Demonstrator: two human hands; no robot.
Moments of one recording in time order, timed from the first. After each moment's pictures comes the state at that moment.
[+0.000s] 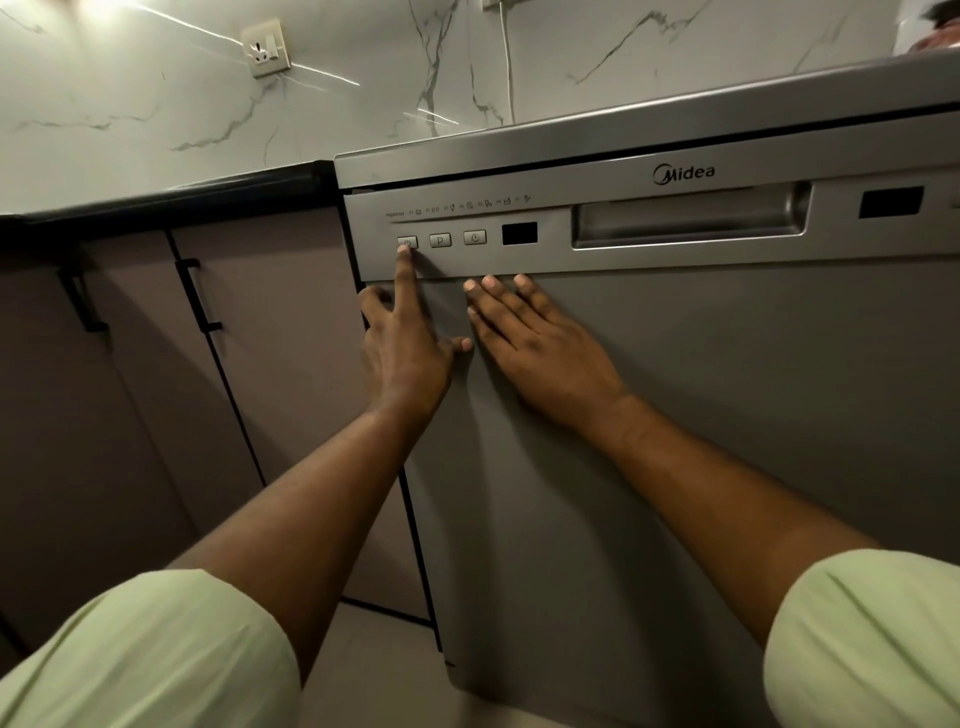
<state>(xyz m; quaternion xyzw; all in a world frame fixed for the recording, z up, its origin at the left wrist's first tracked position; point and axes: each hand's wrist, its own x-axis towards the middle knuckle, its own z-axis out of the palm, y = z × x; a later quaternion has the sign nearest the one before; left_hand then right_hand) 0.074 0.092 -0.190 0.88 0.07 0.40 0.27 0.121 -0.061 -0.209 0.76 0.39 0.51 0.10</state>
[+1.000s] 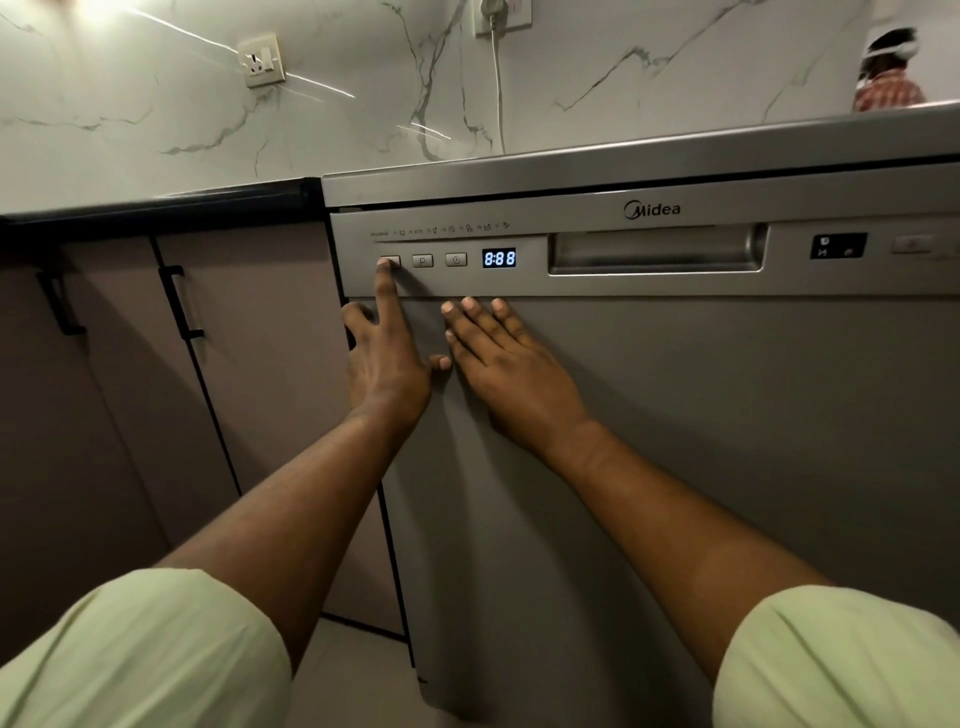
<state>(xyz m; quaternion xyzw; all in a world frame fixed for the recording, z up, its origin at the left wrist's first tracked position) 0.067 0.082 -0.181 0.88 0.10 0.36 0.29 0.101 -0.056 -0.204 0.81 0.39 0.43 0.04</state>
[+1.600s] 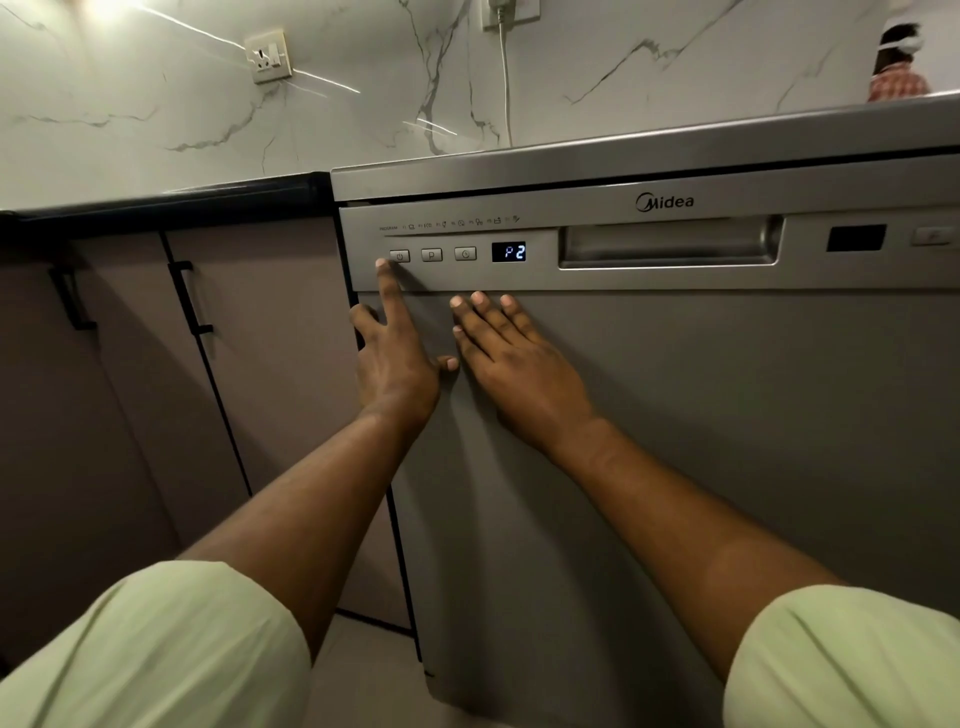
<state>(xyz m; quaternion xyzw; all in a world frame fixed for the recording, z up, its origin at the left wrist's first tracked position) 0.066 0.081 -0.183 0.88 0.12 0.35 0.28 0.096 -0.054 -0.201 0.82 0.40 0.40 0.02</state>
